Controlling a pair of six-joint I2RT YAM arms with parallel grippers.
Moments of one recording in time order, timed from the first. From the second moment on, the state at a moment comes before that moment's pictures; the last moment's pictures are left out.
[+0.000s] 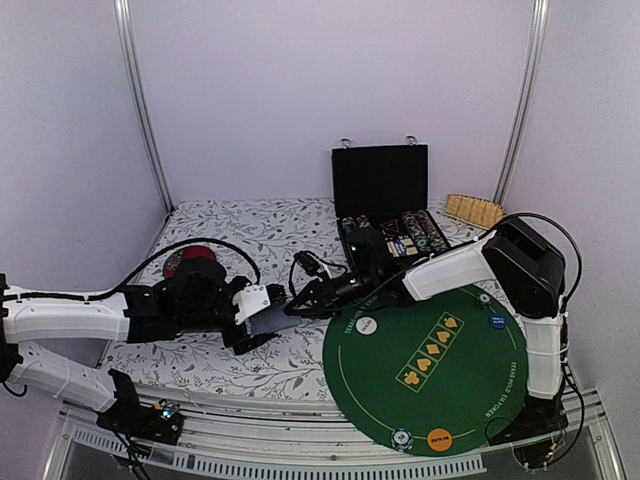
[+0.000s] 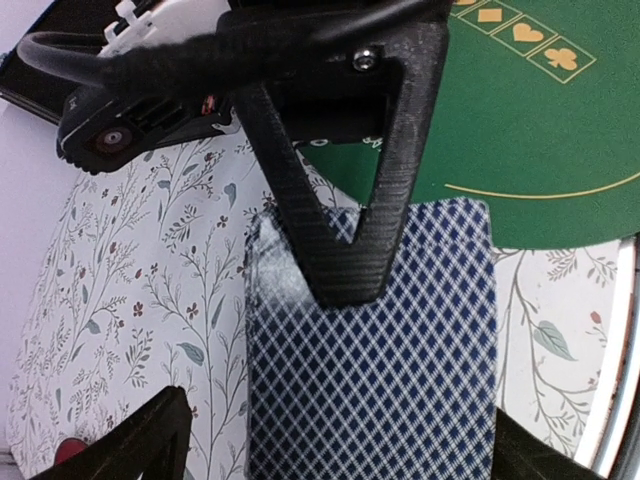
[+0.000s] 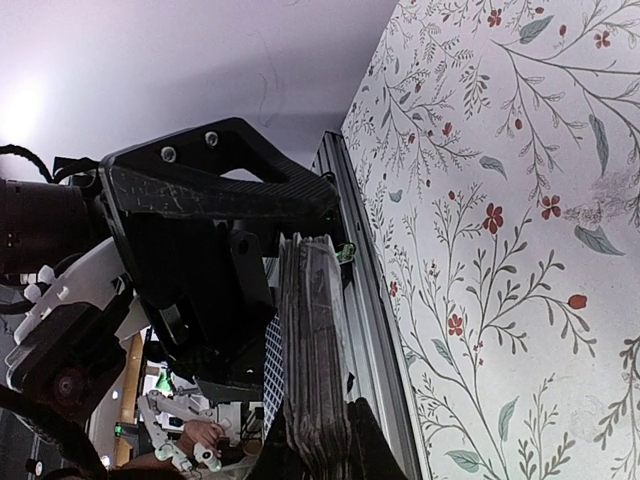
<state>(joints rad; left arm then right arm) -0.92 1.16 0.60 -0.10 -0.06 0.46 0.87 2.10 1.24 0.48 -1.01 0.93</state>
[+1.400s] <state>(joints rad) -0.94 1.22 0.60 -0.06 -0.07 0.46 0.89 2.06 1.28 0.24 -0.84 0.77</state>
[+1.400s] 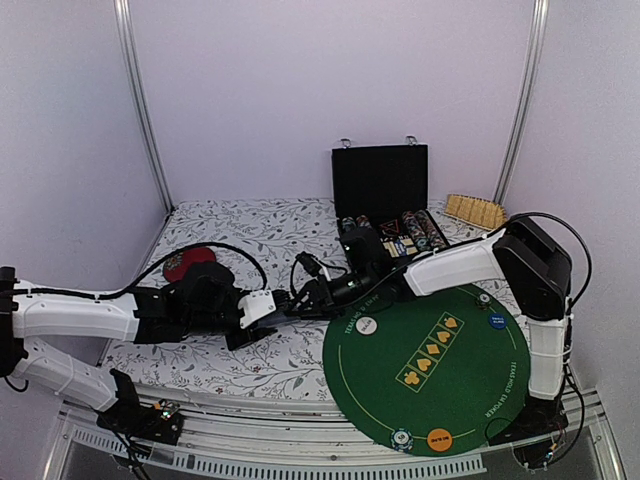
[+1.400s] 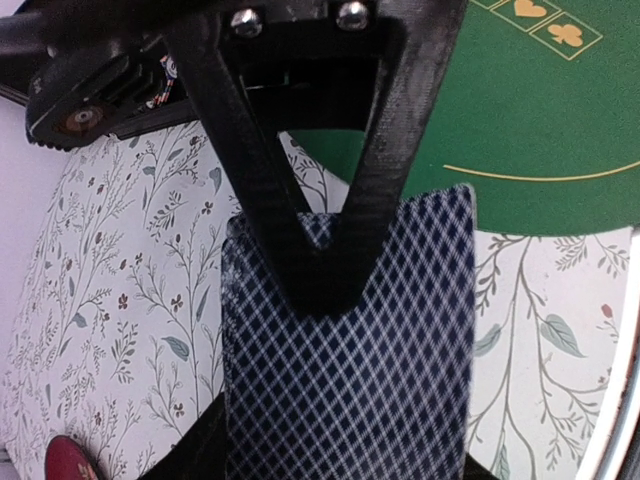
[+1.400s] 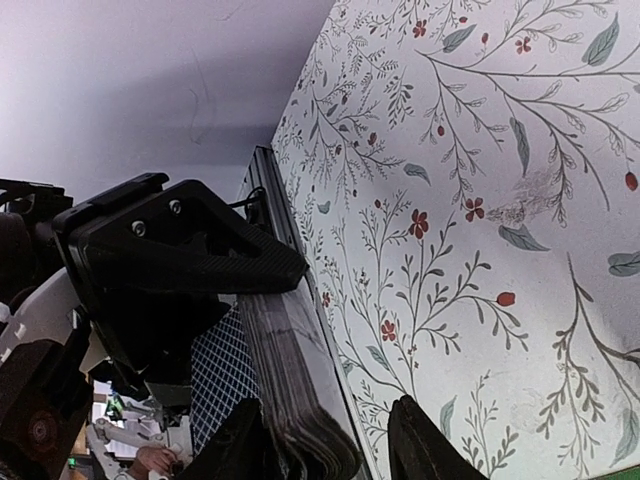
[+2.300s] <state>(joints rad) -0.94 1.23 0.60 -0.05 -0.09 0.46 0.88 1.96 1.31 -0.01 -0.75 0.61</state>
